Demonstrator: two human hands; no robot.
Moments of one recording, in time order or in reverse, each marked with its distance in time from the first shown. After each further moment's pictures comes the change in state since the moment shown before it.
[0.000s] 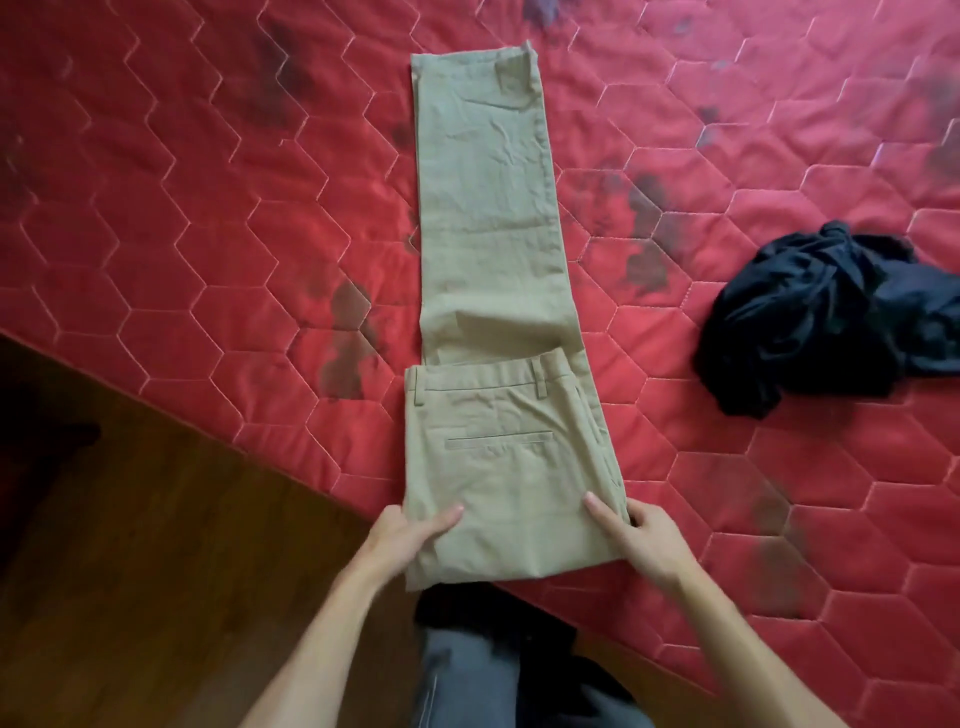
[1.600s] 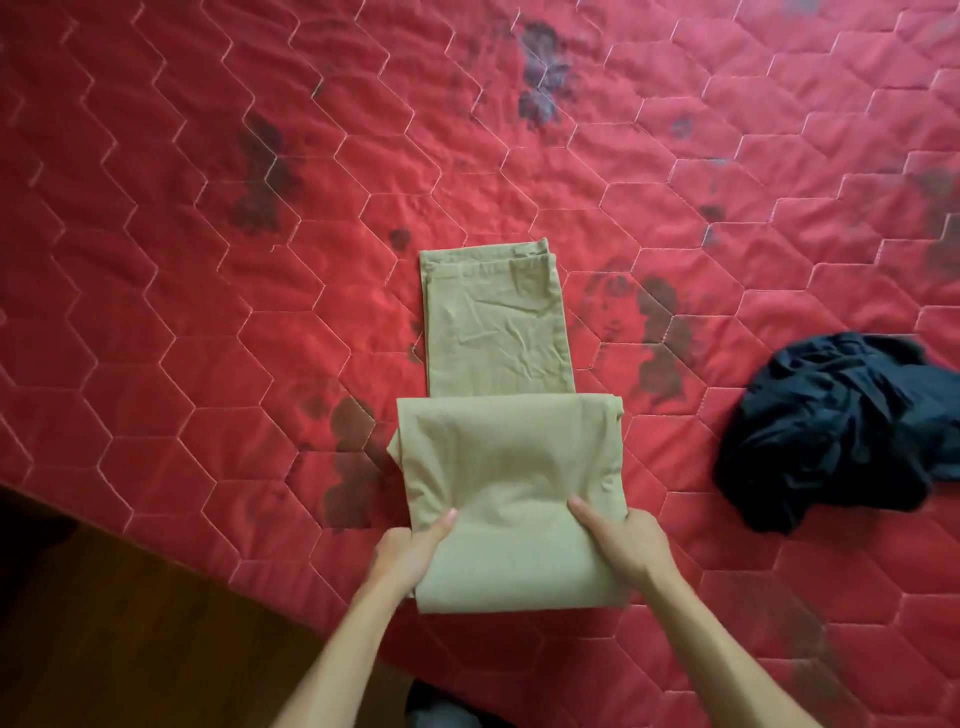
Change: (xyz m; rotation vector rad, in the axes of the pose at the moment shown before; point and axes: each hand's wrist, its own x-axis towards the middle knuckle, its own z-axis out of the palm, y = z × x) left_hand 0.074 0.116 -0.032 0.301 0.168 -0.161; right_hand 0.093 -0.122 0.002 0.020 0.171 0.283
